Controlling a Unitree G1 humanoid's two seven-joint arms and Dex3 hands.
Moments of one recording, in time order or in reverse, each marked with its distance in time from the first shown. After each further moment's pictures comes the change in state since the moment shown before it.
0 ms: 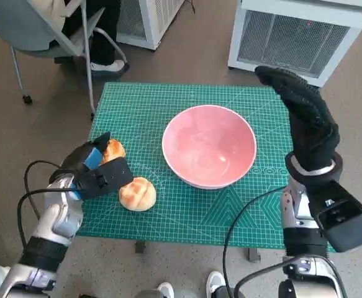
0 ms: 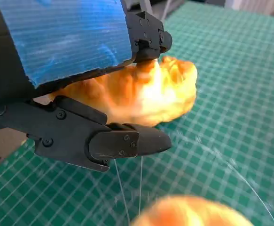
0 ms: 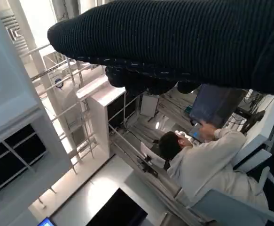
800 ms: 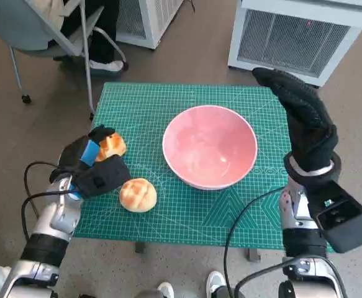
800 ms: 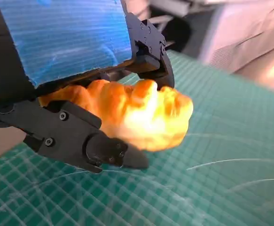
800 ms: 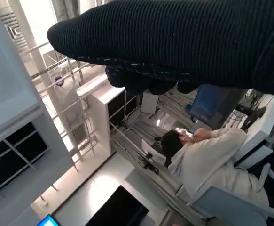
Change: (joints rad) left arm 0.026 -0.018 0.086 -0.005 -0.078 -0.228 0.203; right arm 0.004 -0.001 0.011 -0.011 0.019 0.007 0.009
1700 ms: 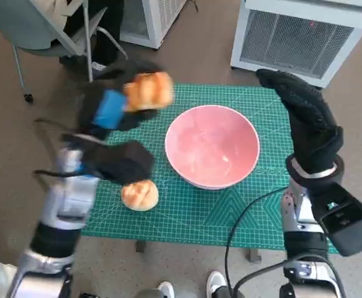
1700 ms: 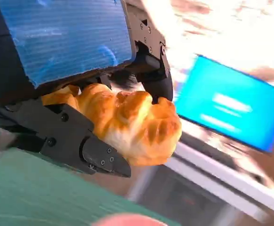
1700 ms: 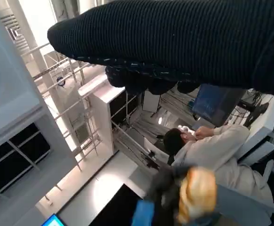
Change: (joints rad) left arm -0.195 -0.126 -0.034 -0.381 0.009 -0.091 -0.022; right arm 0.025 -0.004 -0.001 -0.044 0.015 0.031 0.002
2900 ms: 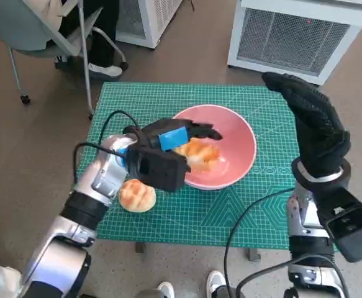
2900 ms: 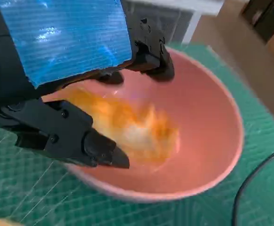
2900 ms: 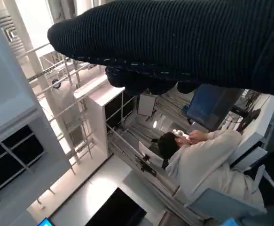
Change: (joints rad) left arm -0.198 -0.045 -0.173 0.538 -0.093 -0.263 -0.580; right arm 0.036 -0.021 -0.003 -0.049 -0.002 0.020 -0.012
